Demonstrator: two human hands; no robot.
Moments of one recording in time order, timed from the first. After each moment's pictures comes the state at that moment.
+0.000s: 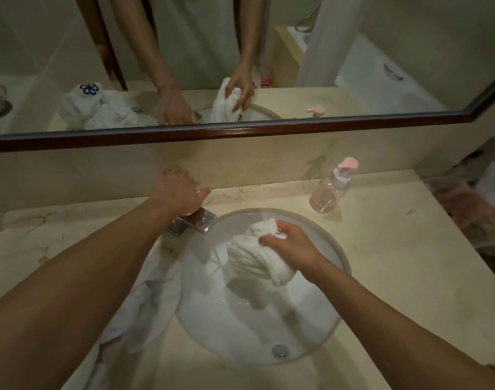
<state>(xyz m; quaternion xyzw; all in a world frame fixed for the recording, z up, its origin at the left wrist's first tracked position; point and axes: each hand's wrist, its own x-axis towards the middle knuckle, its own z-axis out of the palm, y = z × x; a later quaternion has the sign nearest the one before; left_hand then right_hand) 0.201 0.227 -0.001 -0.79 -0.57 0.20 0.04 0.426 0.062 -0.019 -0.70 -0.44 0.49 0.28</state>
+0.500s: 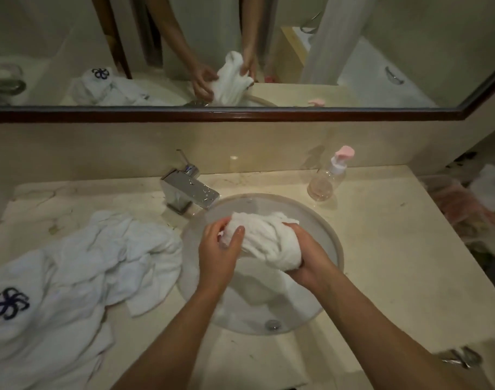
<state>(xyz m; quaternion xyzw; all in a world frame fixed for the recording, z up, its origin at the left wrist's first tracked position) 0.252 0.025 -0.063 -0.50 -0.58 -0.47 -0.44 0.419 0.008 -0.015 -0.56 -0.11 0.69 0.44</state>
